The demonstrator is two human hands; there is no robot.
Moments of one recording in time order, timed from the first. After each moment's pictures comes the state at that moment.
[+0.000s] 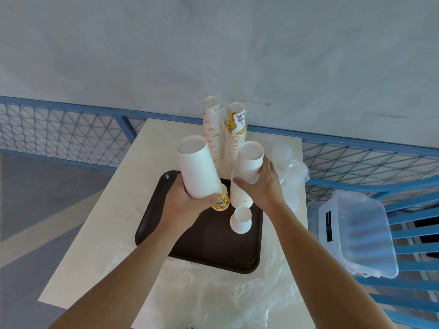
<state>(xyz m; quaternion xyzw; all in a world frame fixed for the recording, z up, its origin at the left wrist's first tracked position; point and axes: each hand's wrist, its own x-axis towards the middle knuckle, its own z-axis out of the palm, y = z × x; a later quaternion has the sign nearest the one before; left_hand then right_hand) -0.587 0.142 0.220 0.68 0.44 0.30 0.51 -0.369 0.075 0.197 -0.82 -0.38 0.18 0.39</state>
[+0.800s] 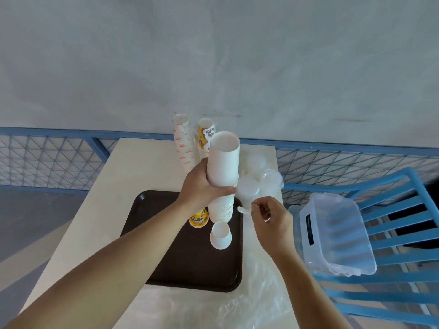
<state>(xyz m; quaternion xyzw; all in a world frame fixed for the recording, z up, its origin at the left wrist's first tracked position) -0.465 0.173 0.231 0.79 0.34 0.21 0.47 -0.362 -0.022 0.205 -0.79 -0.34 0.07 0.51</state>
